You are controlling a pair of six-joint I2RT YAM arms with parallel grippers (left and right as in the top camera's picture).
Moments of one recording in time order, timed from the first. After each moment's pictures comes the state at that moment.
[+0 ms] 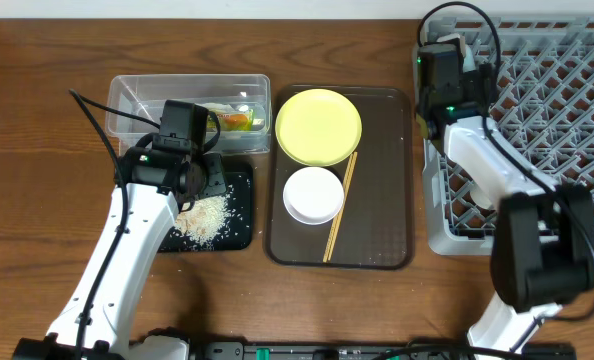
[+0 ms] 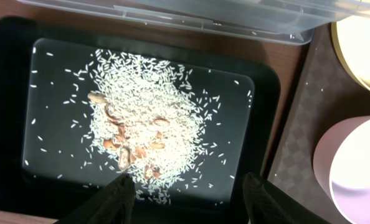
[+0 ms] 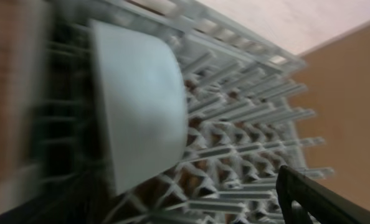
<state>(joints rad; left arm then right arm) -0.17 1.38 1.12 -0.97 -0.09 -0.38 0.21 1.90 1.31 -0.16 0.68 -0.22</state>
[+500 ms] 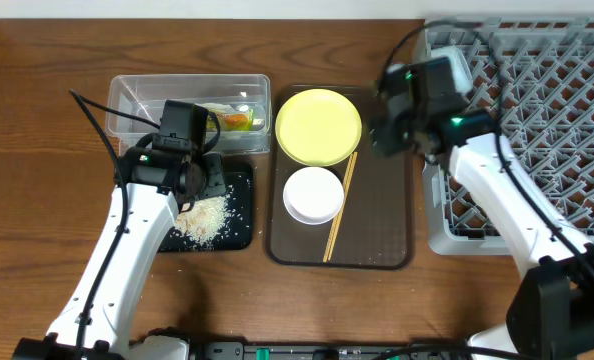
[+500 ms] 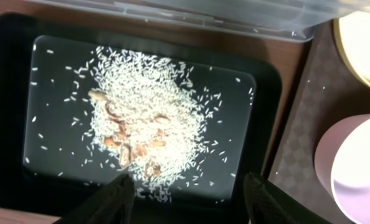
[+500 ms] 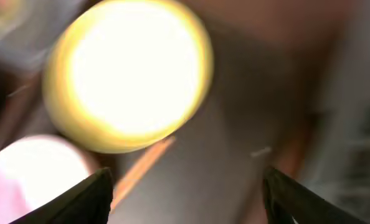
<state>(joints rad) -0.16 1.38 1.12 -0.98 -0.09 -0.38 0.31 1.68 1.31 -0.63 -0.19 -0.06</state>
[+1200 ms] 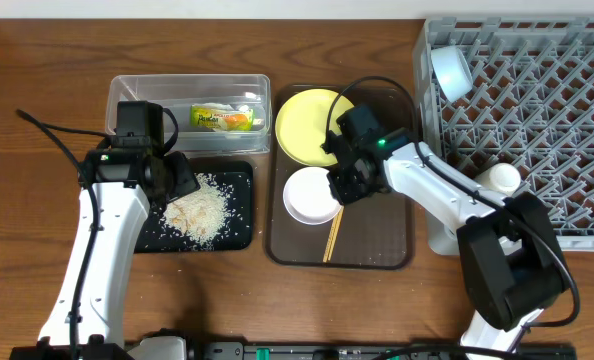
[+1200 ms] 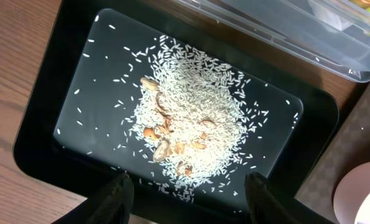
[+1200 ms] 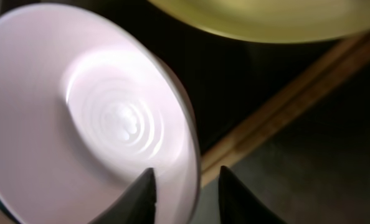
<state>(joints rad) 0.03 1.38 1.12 -1.01 -0.06 -0.44 0.51 1.90 1.24 -0.69 -0.25 0.10</state>
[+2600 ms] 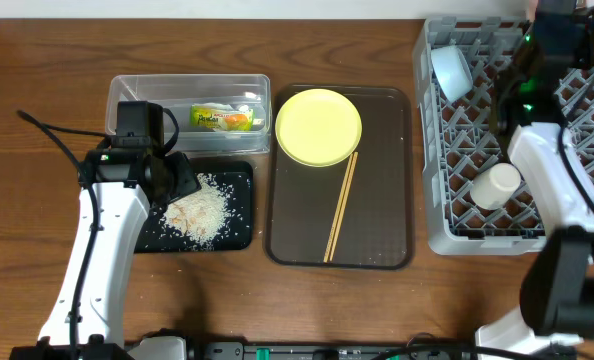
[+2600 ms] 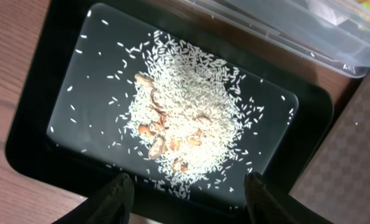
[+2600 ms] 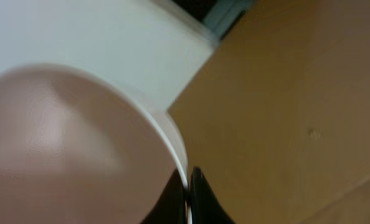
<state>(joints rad) 0.03 1.38 1.12 -1.01 -0.04 -0.44 -0.04 1.79 1.31 0.52 0.82 -0.64</state>
